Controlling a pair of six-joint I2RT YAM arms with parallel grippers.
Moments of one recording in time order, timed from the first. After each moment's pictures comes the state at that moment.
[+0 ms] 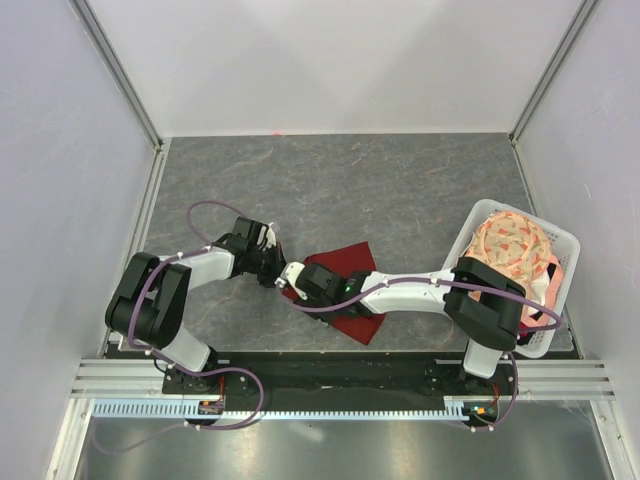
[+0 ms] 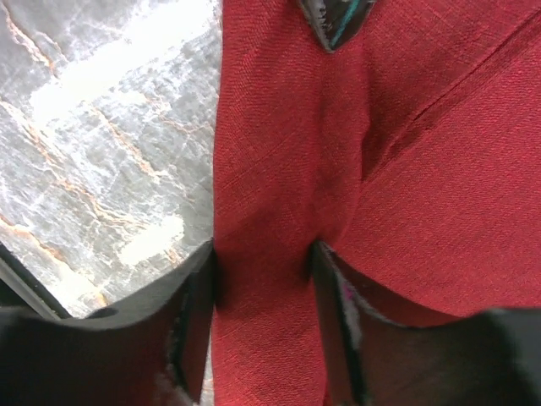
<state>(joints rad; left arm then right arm) -0.34 1.57 0.66 -0.15 0.53 -0.56 1.16 1.76 1.03 -0.29 0.15 0.04</state>
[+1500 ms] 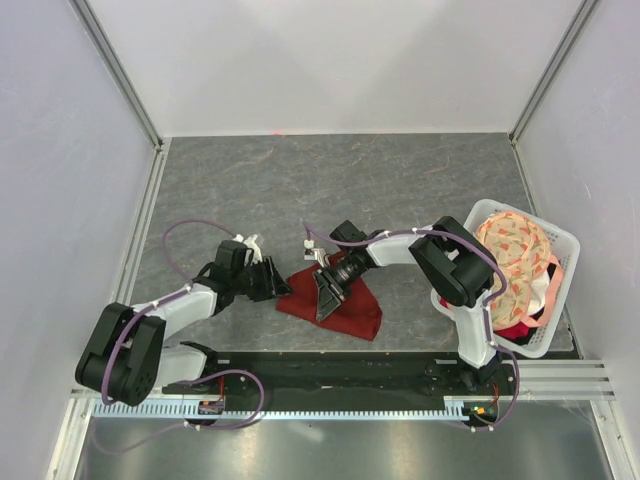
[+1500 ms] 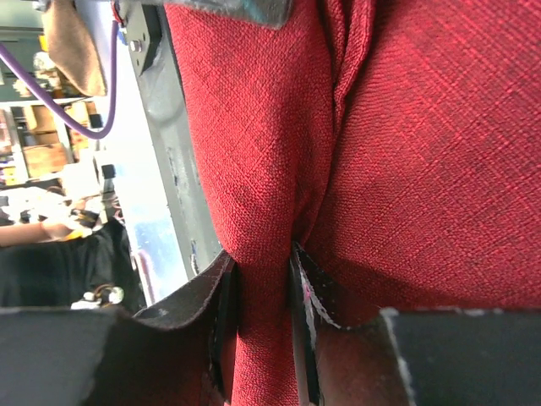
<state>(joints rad) -0.34 1.24 0.37 0.04 0.42 -0.59 0.74 2.04 1.11 -0.31 -1.02 0.08</state>
